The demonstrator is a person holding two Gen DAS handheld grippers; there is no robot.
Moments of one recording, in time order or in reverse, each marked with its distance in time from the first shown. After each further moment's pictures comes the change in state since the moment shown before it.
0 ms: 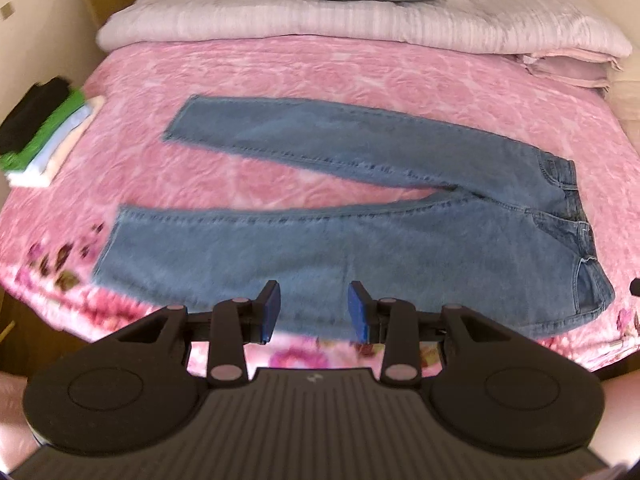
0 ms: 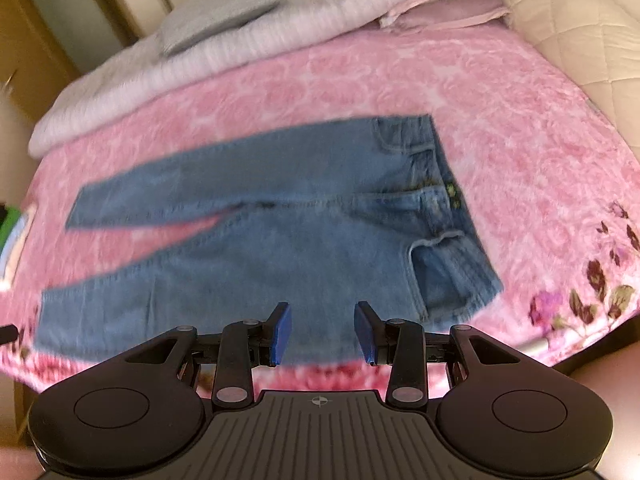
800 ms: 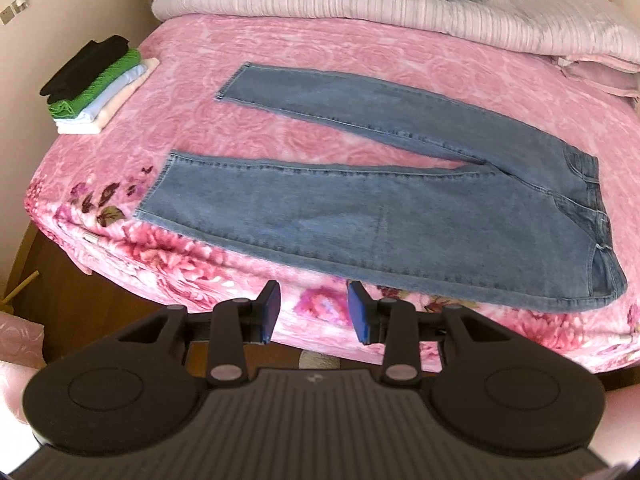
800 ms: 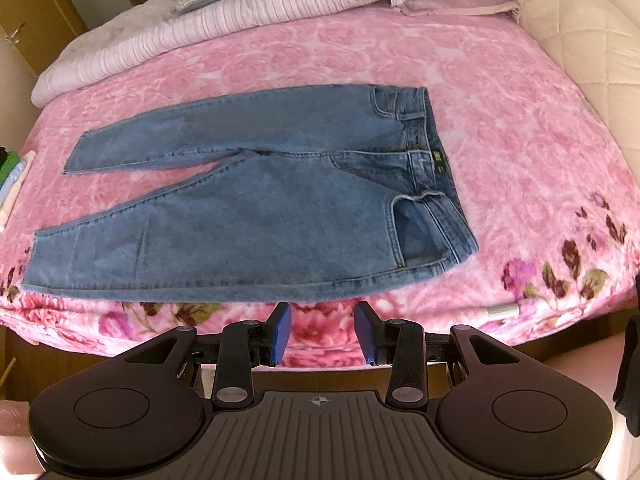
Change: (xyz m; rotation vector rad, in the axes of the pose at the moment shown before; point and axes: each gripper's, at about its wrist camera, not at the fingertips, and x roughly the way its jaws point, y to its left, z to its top) left arm -0.058 0.020 -0.079 -0.131 0.023 0.122; right arm -0.033 0.000 -0.049 -0.105 0.097 -0.021
